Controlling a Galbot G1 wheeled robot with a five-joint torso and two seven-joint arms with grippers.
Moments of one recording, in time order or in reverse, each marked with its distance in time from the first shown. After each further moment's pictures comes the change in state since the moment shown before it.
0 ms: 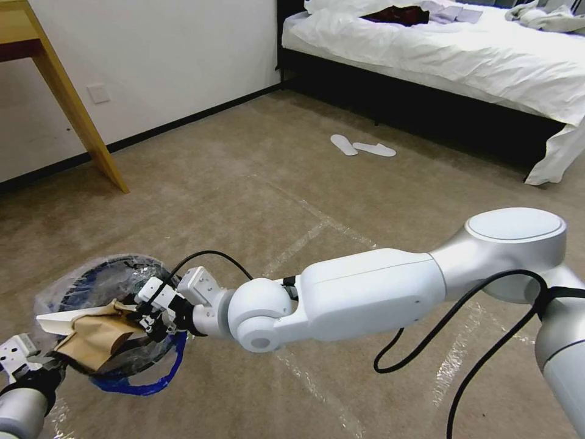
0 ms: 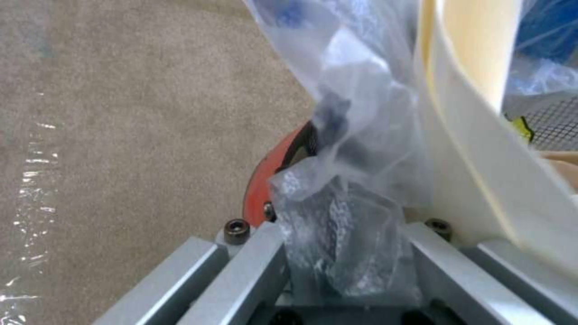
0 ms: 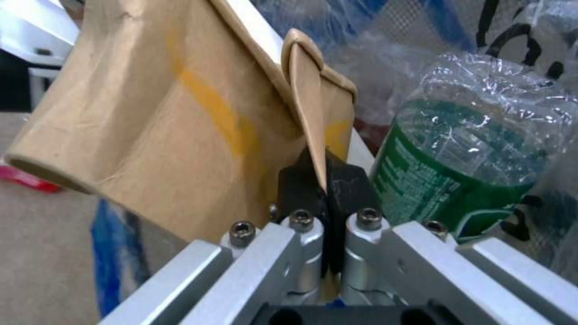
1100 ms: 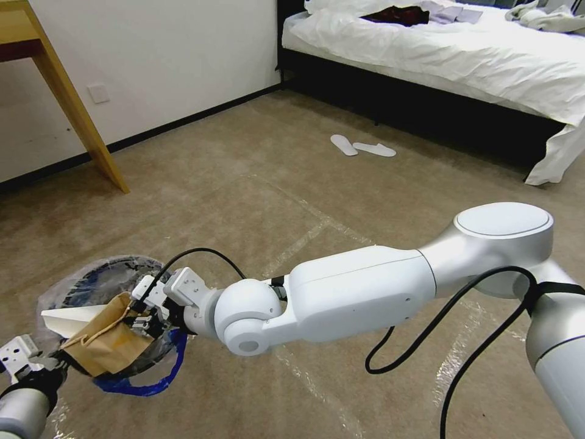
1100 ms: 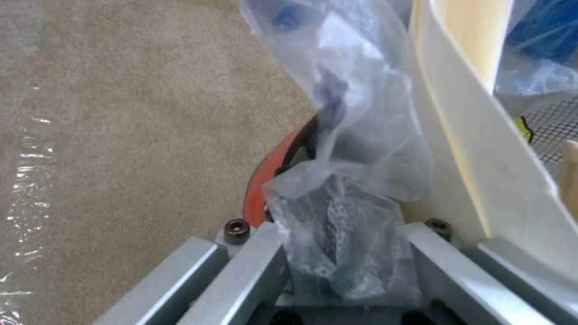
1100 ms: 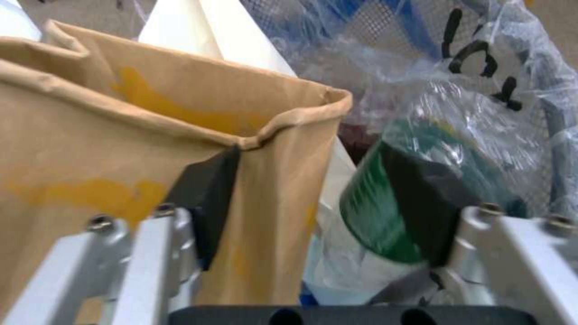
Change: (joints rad) left arm 0.000 -0.011 0.006 0.002 0.003 0.000 0.006; right arm 0.014 0.020 0.018 0.036 0.022 -0.072 0.136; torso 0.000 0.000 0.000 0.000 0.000
